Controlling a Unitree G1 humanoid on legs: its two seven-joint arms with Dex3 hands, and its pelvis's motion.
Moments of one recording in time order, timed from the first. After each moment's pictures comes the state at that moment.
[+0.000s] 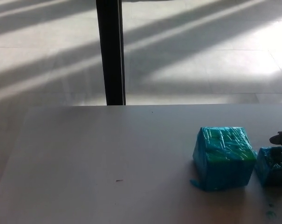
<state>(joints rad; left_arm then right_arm) 0.03 0.64 0.46 1.15 -0.22 0.02 -0.37 -0.68 -0.77 0.39 0.74 -0.53 -0.09 0.37</state>
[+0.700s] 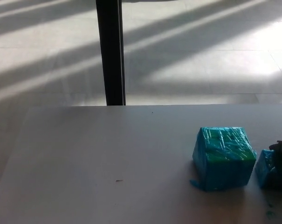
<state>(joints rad) 0.01 0.64 0.45 1.15 -0.22 0.02 -0.37 -0.63 -0.76 0.39 0.74 -0.54 -0.10 0.37</state>
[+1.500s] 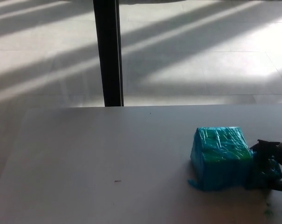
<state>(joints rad) 0.00 0.65 0.44 1.15 -0.22 0.02 -0.37 -0.58 -0.72 0.40 0.77 -0.58 -0.32 0.09</state>
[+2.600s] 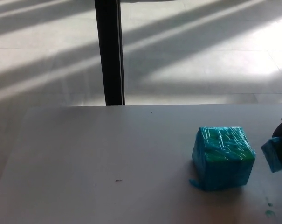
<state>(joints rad) 0.02 0.65 0.42 1.15 -0.22 0.02 -0.37 -0.61 -0.84 0.30 0.73 -0.60 -0.41 0.07</state>
